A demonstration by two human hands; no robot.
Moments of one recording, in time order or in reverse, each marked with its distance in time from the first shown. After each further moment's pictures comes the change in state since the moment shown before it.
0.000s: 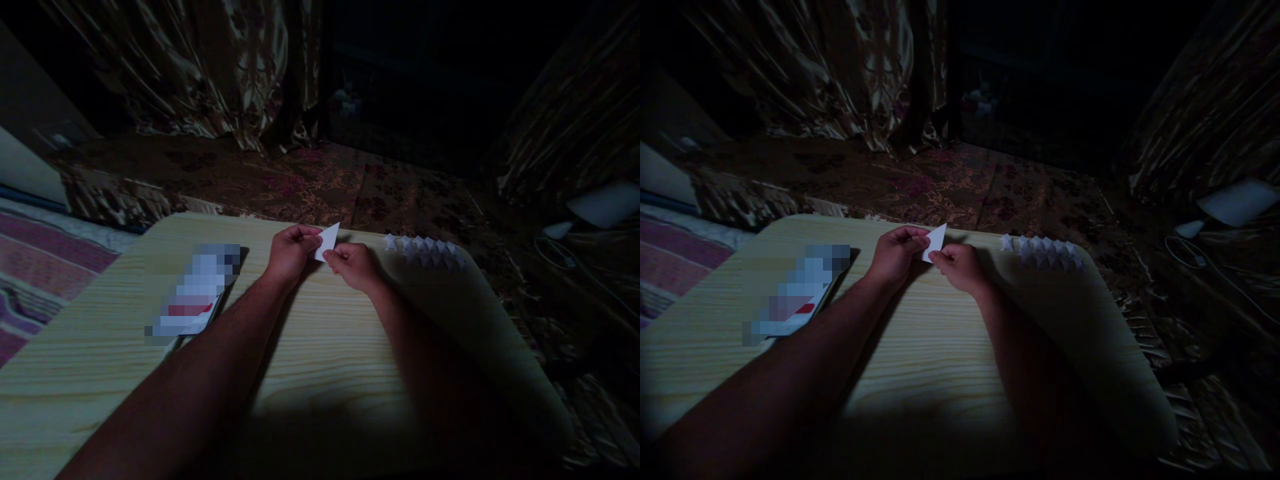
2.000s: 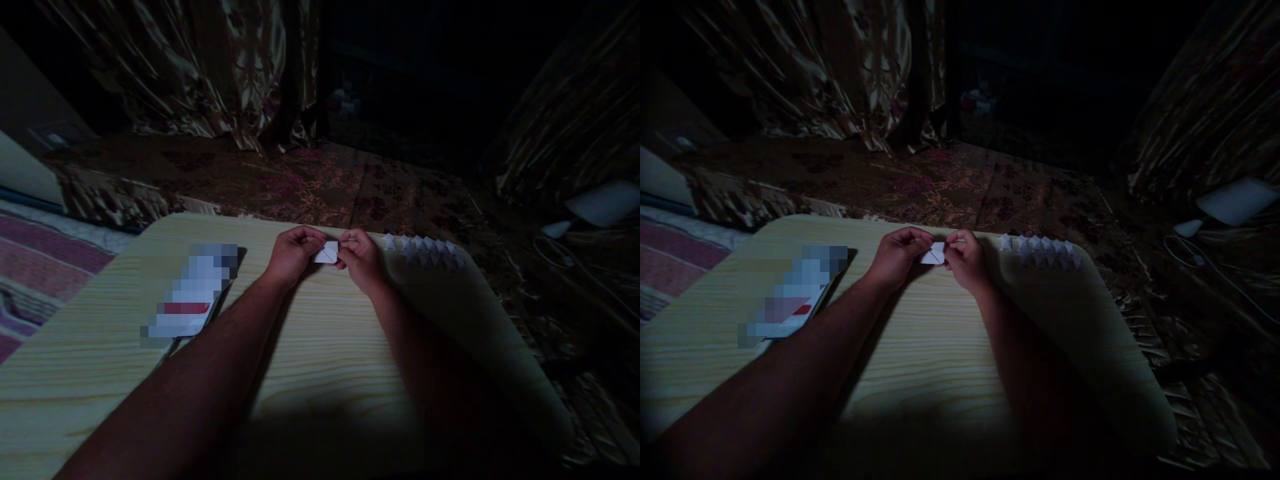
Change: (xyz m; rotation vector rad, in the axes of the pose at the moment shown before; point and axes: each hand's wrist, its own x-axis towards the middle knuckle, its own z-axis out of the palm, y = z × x) left_hand -0.005 0.004 0.002 0.095 -0.125 -0.002; right_hand 0.004 0.007 -0.003 0.395 0.135 -0.020
